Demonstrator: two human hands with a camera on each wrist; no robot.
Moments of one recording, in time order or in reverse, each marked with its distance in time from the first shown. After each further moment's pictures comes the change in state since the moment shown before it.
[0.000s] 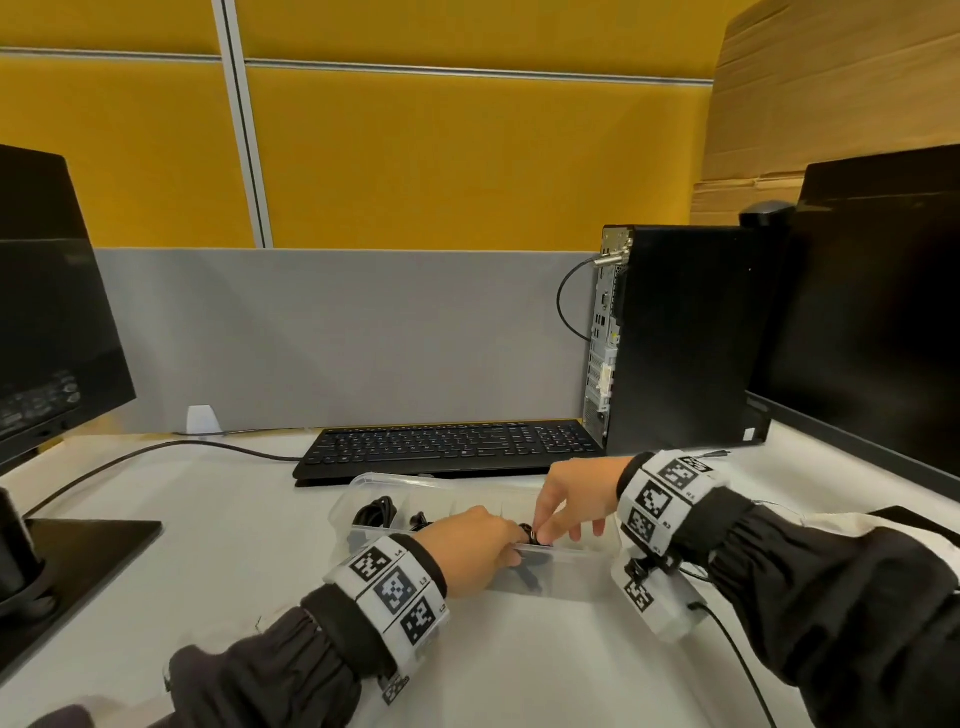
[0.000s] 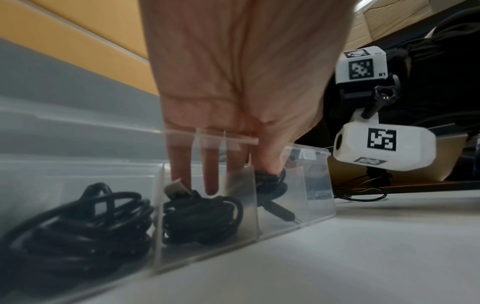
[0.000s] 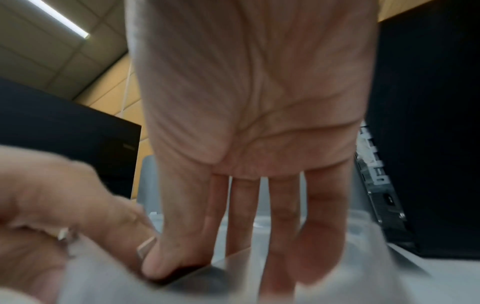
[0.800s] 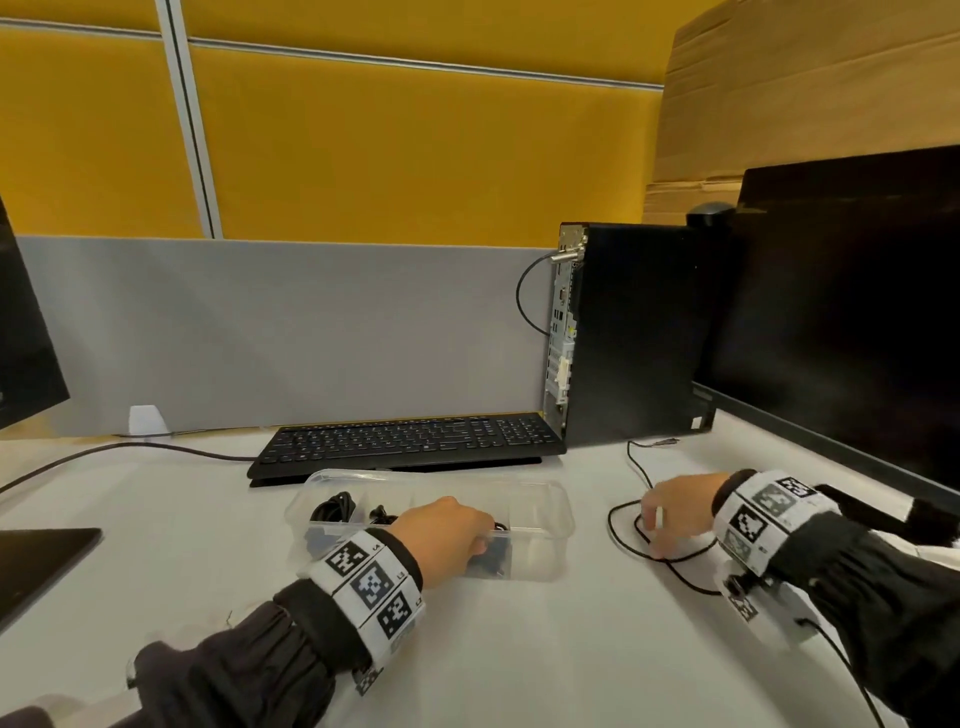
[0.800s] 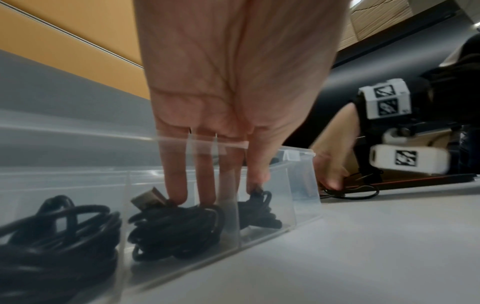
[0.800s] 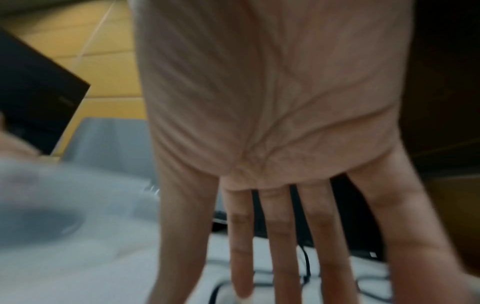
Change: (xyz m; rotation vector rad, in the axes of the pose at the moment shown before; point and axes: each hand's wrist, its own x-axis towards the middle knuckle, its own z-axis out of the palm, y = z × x) left_hand -0.002 0.018 -0.004 0.116 -0.008 -0.037; right_hand -0.072 0.101 0.018 -0.333 0.032 0.447
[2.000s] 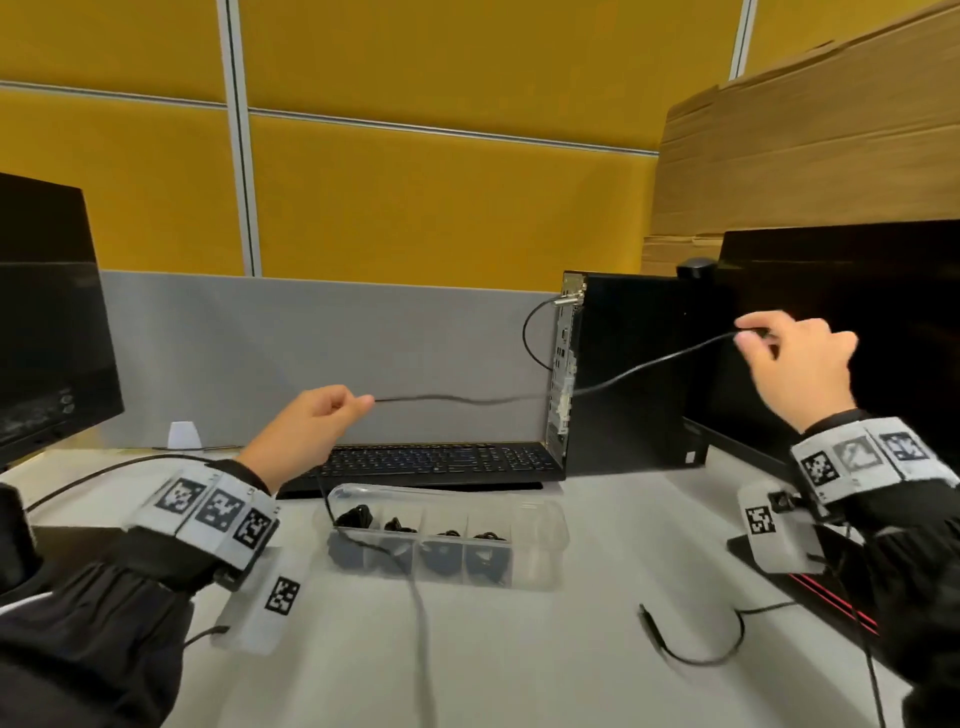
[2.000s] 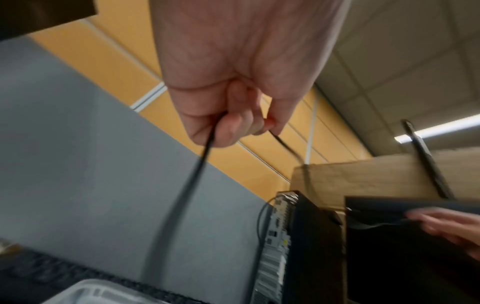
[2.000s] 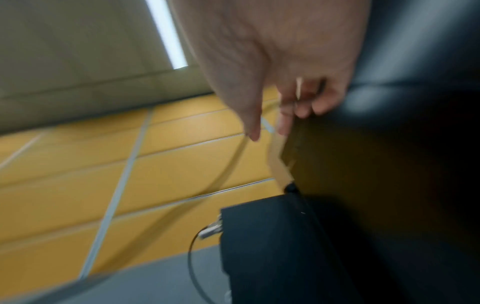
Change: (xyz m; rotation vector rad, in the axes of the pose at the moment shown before) left_hand -0.082 -0.090 -0.076 -0.840 0.708 -0.153; right_hand -0.081 0.071 -0.081 0.601 1.296 0.323
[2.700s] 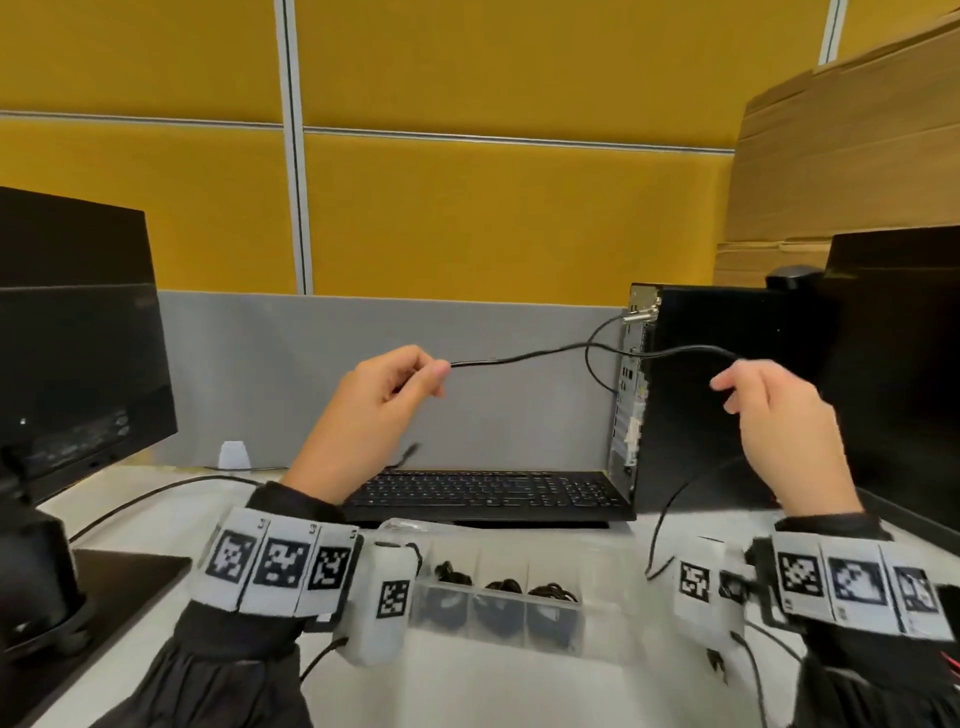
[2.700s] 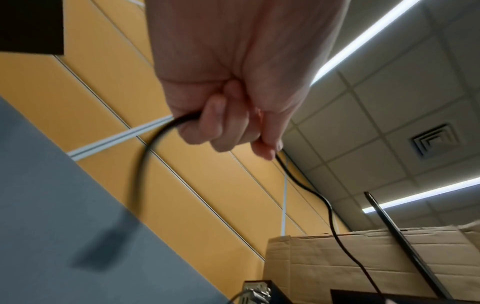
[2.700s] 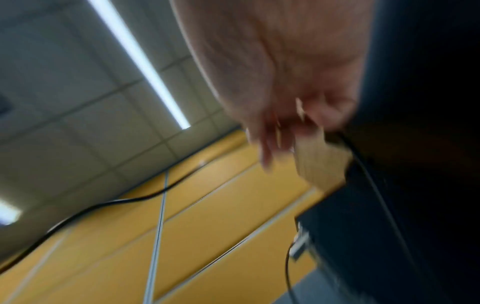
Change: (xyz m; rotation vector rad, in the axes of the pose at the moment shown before) left_hand 0.010 0.038 -0.006 -0.026 0.197 0.377; right_hand -0.047 -0.099 0.042 0.183 -0.115 -0.043
